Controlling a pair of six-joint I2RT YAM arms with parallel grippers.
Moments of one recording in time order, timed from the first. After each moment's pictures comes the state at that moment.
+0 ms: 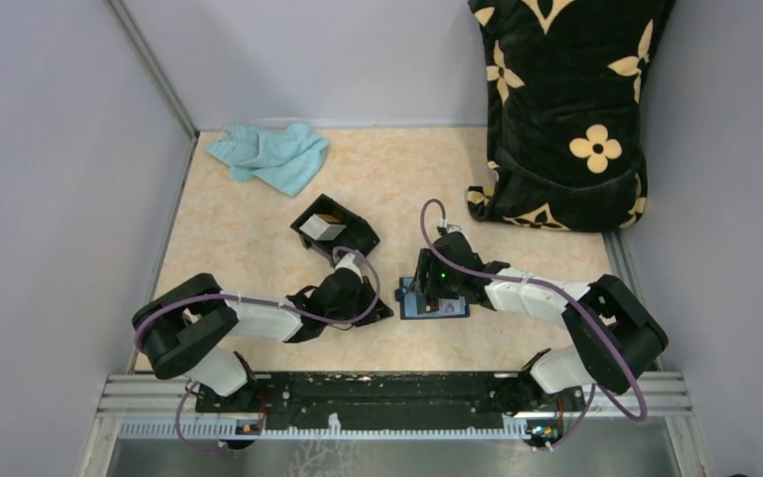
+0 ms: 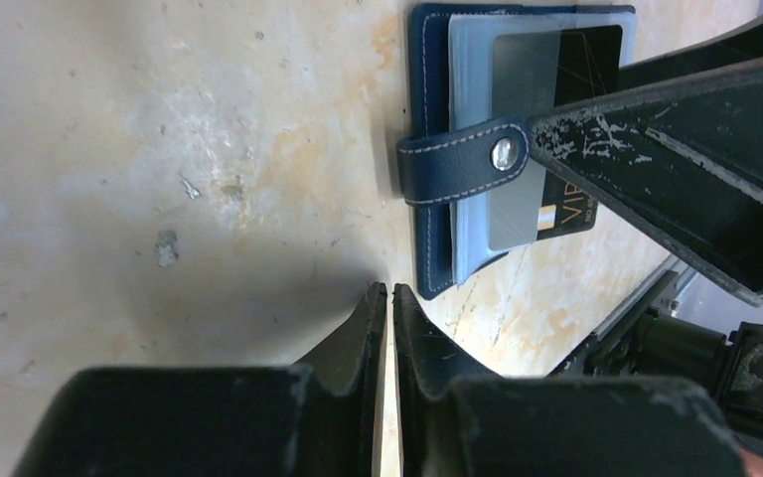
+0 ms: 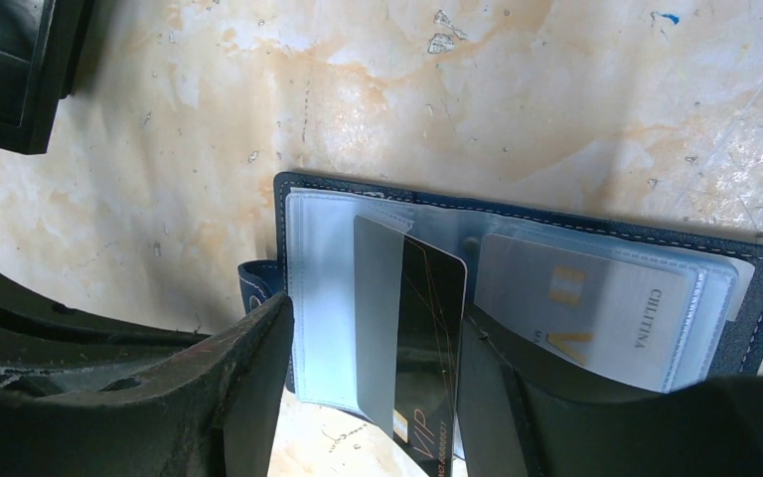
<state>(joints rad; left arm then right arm) -0.96 1.53 0.44 0.44 -0.03 -1.05 0.68 1.39 0.60 -0.08 0.01 0.72</state>
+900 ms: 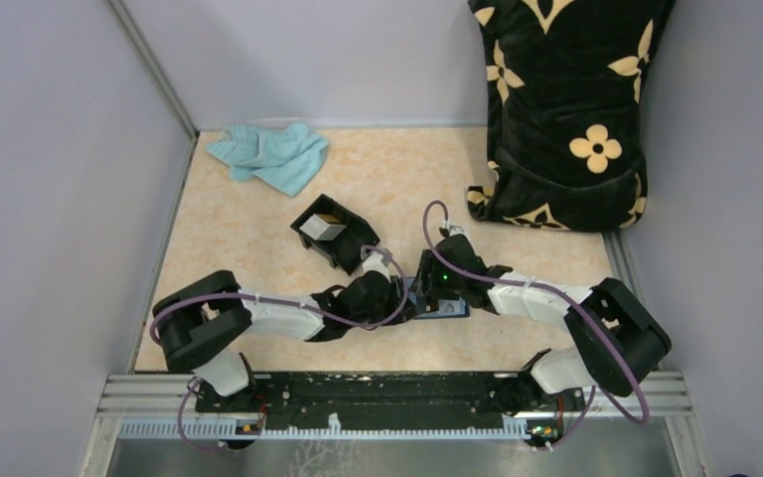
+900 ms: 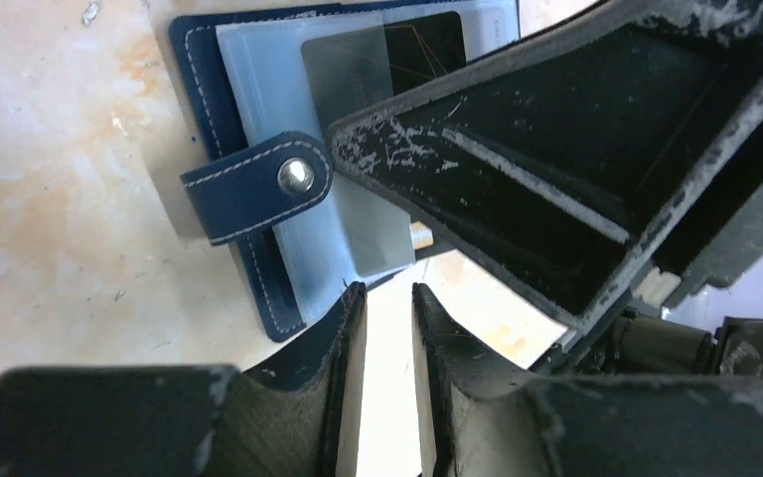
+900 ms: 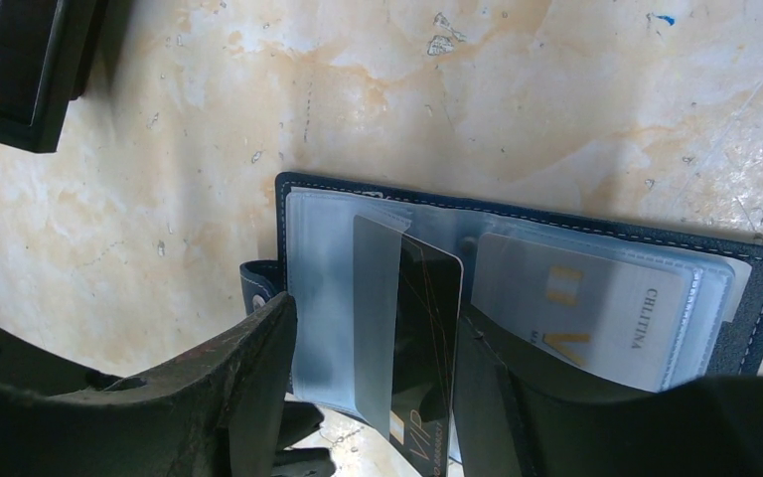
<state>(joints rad) -1.10 1.60 0.59 0.43 -0.14 -1.05 0.68 1.37 0.56 -0.03 0.00 0.73</state>
